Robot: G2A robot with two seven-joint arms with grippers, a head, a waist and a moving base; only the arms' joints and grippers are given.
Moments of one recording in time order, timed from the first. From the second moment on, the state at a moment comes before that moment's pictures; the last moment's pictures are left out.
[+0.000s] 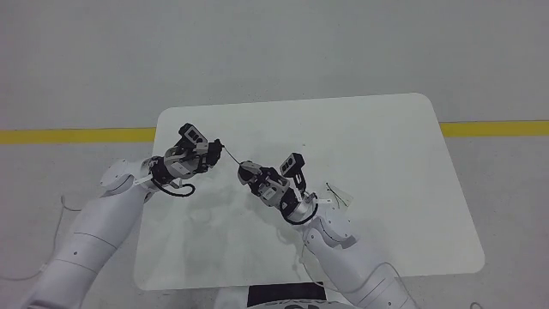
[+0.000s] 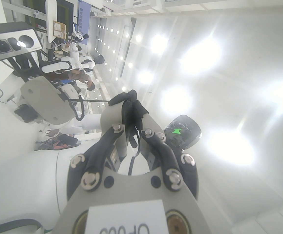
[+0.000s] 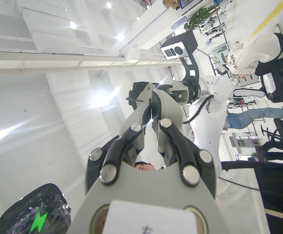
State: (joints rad) left arm 1.25 -0.91 -1.13 -1.31 -1.21 -0.05 -1.35; right arm -1.50 -1.46 0.93 -1.47 0.73 -0.19 0.54
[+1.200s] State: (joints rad) left arm 1.25 -0.91 -1.13 -1.31 -1.21 -0.05 -1.35; right arm -1.49 -1.45 0.94 -1.46 0.71 -0.18 0.53
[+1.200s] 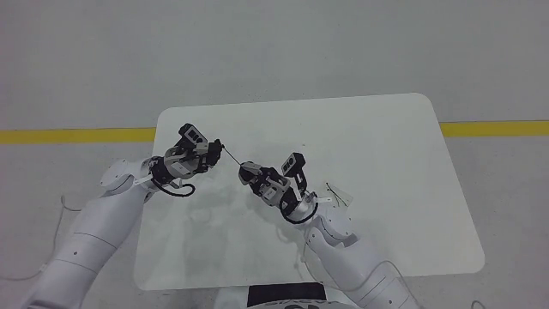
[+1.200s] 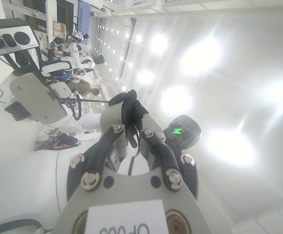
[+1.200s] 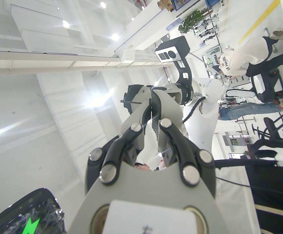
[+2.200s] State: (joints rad) left arm 1.25 -0.91 -1.13 -1.31 -1.21 -0.05 -1.35; right arm -1.48 -1.44 0.97 -1.50 0.62 -0.28 0.49
